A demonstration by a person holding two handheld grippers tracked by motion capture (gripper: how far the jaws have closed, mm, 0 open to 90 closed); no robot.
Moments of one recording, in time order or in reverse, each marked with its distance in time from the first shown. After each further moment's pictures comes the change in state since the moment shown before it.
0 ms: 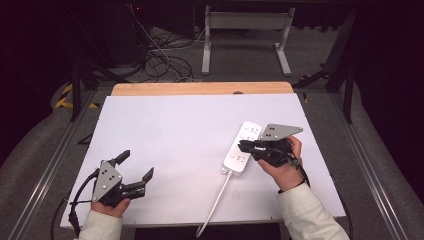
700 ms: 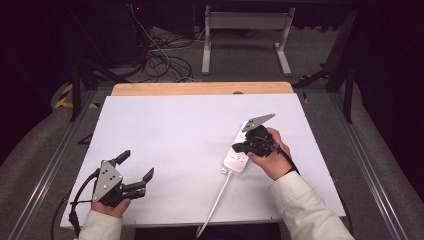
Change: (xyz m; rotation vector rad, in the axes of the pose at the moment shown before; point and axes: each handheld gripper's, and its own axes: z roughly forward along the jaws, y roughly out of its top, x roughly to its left) left arm 0.000 0.000 0.001 0.006 -0.001 0.001; right arm -0.026 0.001 0.054 0.299 0.059 0.103
